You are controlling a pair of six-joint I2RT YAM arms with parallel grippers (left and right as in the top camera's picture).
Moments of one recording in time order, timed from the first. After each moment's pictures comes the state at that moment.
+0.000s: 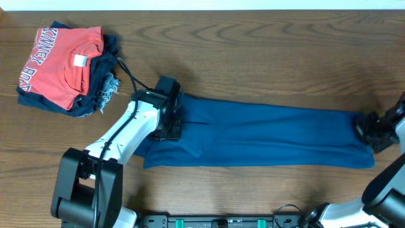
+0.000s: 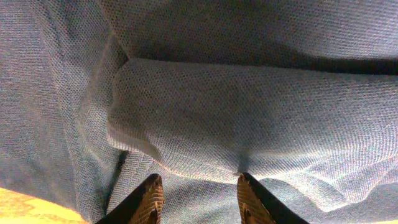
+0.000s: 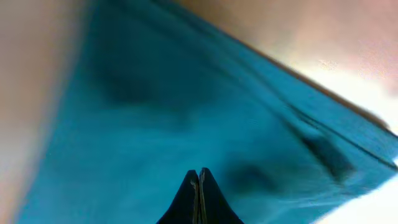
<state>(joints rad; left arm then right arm) -0.34 1.67 1.04 -0.93 0.05 -0.30 -0.65 1.72 1.04 -0.81 -0.10 0.47</state>
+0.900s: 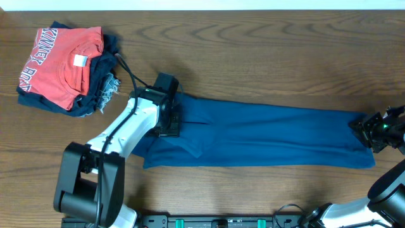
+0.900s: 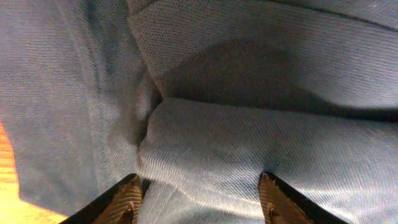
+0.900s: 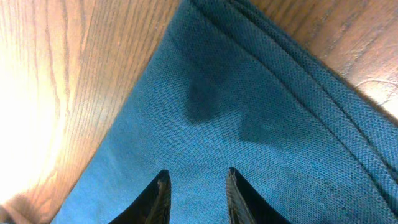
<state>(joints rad) -0.32 1.71 1.06 -0.89 -0.01 -0.30 -0.75 1.74 1.02 -0.70 -0.47 0.27</state>
